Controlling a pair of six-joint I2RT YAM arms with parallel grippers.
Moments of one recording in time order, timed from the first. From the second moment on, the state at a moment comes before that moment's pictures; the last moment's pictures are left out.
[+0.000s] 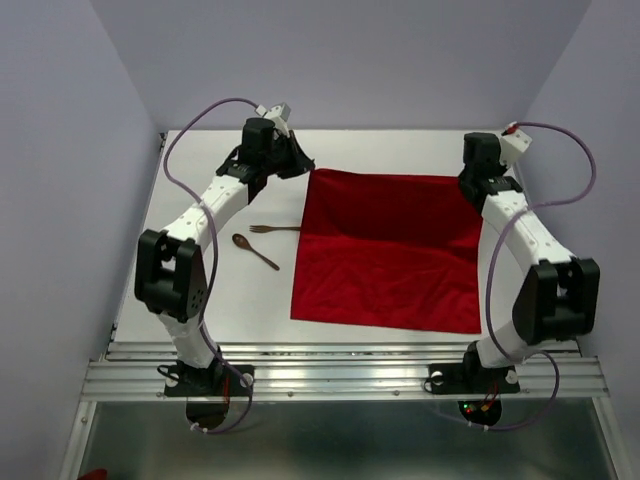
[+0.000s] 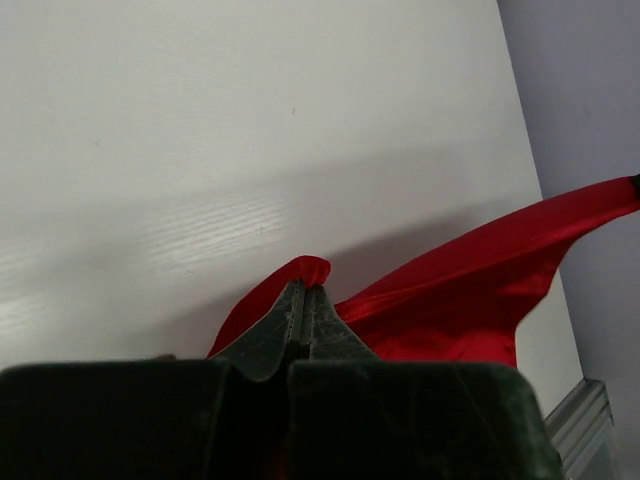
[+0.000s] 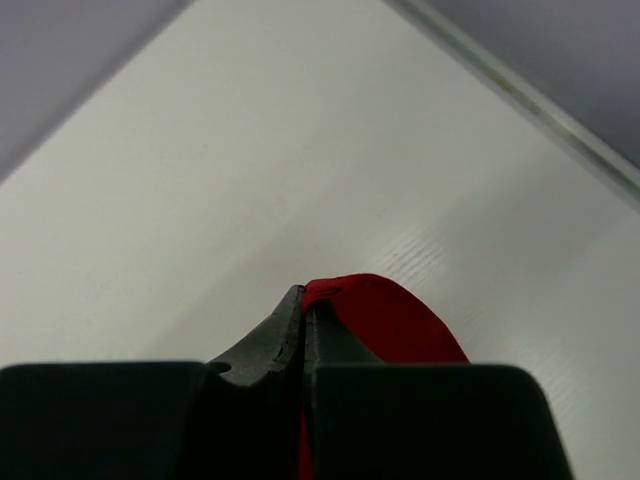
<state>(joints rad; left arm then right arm) -0.37 1.68 1.40 -0.17 0.29 -0.54 0.11 1.44 1.22 -0.32 0.70 0.60</state>
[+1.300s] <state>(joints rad) -0.31 1.76 1.28 -0.25 0.37 -0.52 -0.01 1.47 0.96 -0.37 0.05 0.69</state>
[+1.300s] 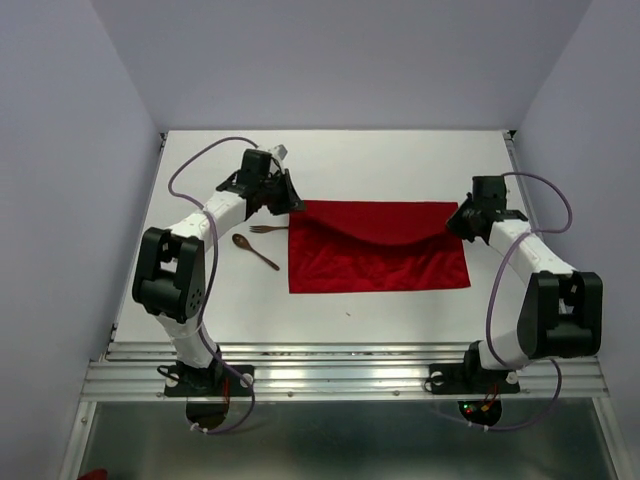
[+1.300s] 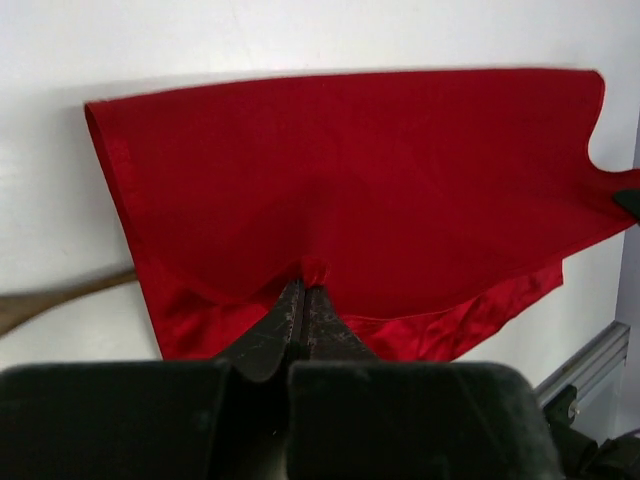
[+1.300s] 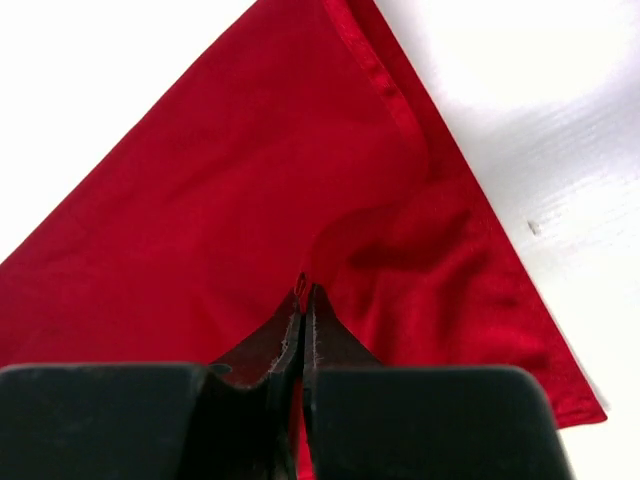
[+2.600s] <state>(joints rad) -0.45 1.47 0.81 -0.11 0.33 -0.57 -0.01 1.16 0.65 -0.39 0.06 0.70</state>
